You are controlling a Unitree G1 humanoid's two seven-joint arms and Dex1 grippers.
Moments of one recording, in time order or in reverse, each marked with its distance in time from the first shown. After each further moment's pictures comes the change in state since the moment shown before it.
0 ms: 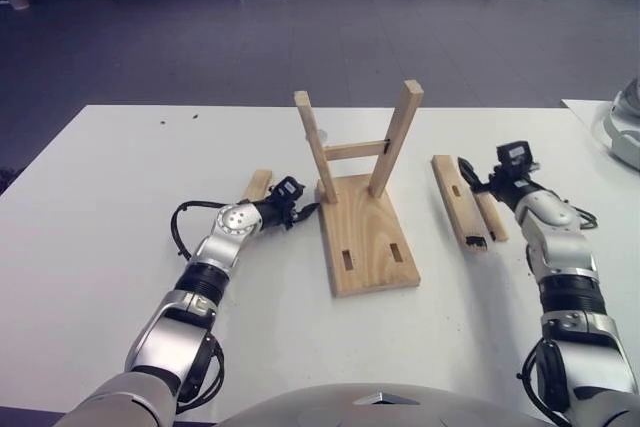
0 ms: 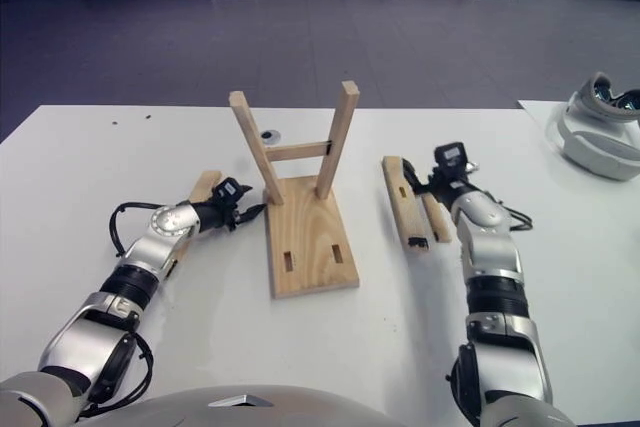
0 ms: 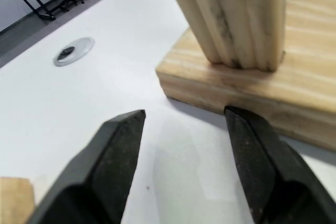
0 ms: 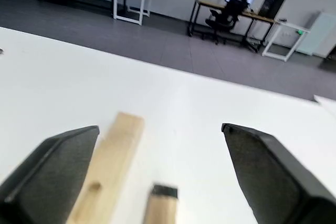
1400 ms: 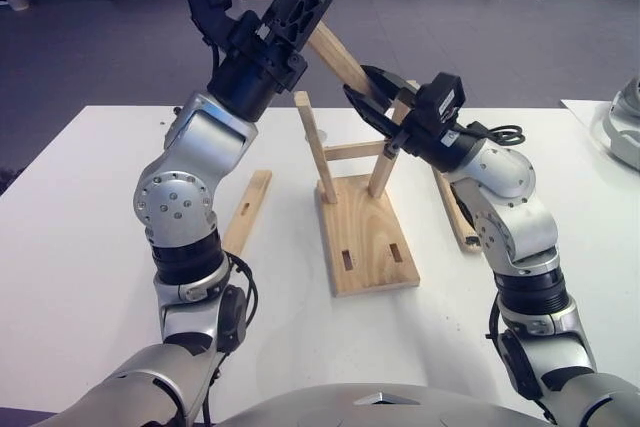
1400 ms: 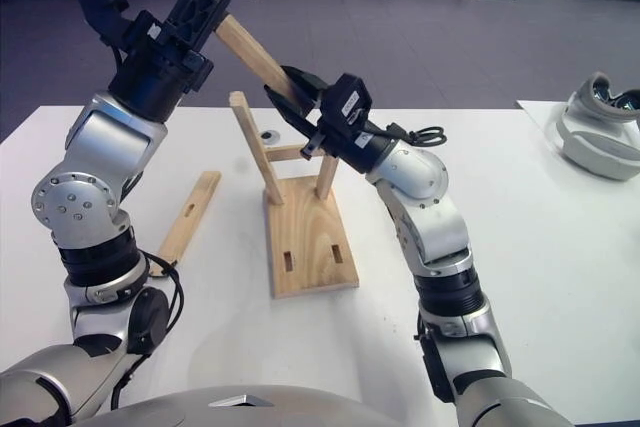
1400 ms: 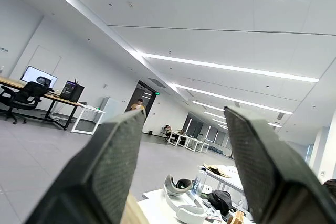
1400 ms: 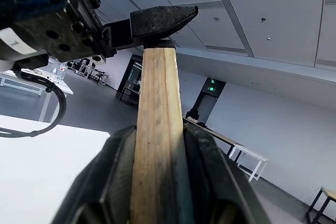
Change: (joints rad) left arm -0.205 -0.162 0.378 -1.068 -1.216 0.804 0.549; right arm -0.147 0.156 0.343 -0.749 0.177 0.014 0.146
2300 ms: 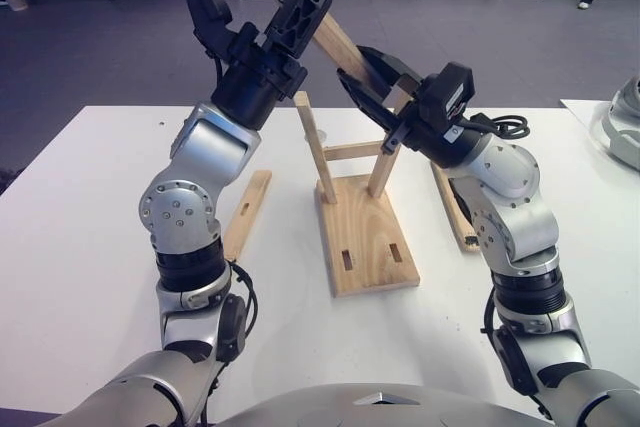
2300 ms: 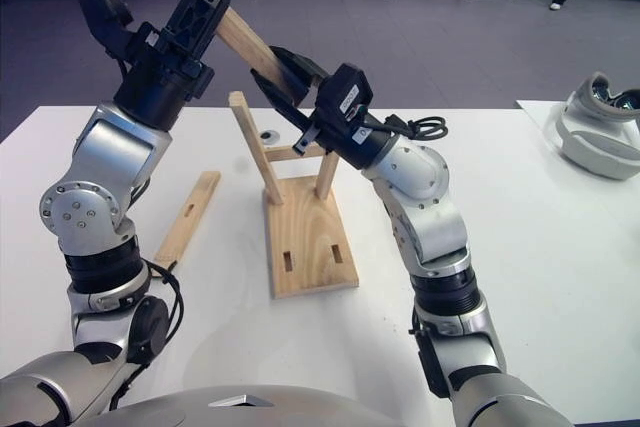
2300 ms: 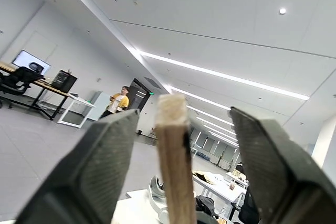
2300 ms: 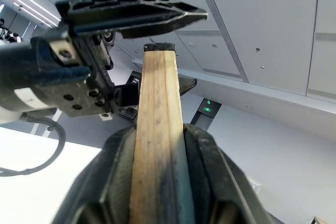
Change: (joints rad) left arm 0.046 -0.011 -0.016 0.006 -0.108 -0.061 0.059; right arm -0.023 0.011 0.013 -0.044 -0.049 -0.068 -0.006
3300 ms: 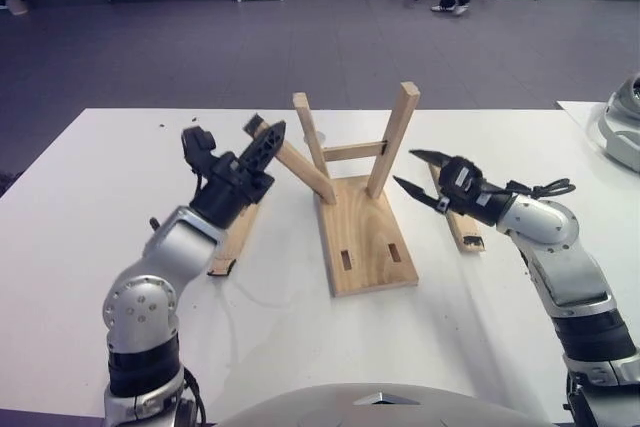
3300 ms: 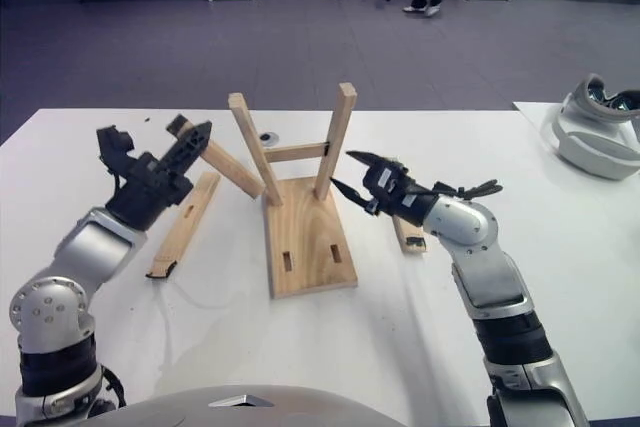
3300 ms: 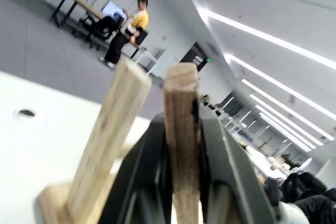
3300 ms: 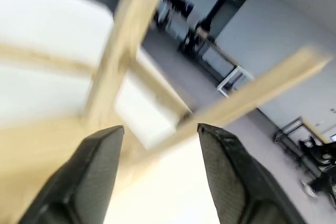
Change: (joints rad) left arm 0.629 0.113 -0.052 -0.215 -0.019 0.034 0.049; right arm 0.353 -0.329 0.019 0.270 -0.268 -0.102 0.179
